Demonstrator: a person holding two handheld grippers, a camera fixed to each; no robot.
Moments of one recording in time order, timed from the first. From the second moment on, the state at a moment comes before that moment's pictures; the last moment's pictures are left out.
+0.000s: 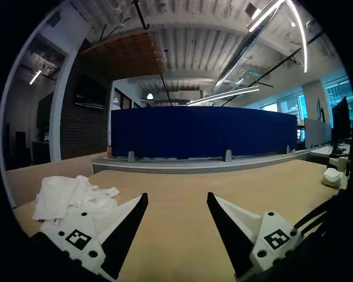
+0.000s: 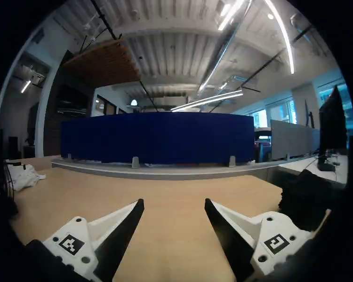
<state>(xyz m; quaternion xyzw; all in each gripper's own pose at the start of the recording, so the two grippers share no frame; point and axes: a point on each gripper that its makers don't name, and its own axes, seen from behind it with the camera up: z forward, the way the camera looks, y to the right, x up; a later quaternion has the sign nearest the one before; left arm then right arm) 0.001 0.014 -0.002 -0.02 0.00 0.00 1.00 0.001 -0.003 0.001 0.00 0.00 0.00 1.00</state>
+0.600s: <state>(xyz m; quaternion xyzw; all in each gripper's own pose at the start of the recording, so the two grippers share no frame) 0.001 0.014 -0.003 -0.02 0.00 0.00 1.00 0.000 -0.003 -0.003 0.00 0.00 0.00 1.00</state>
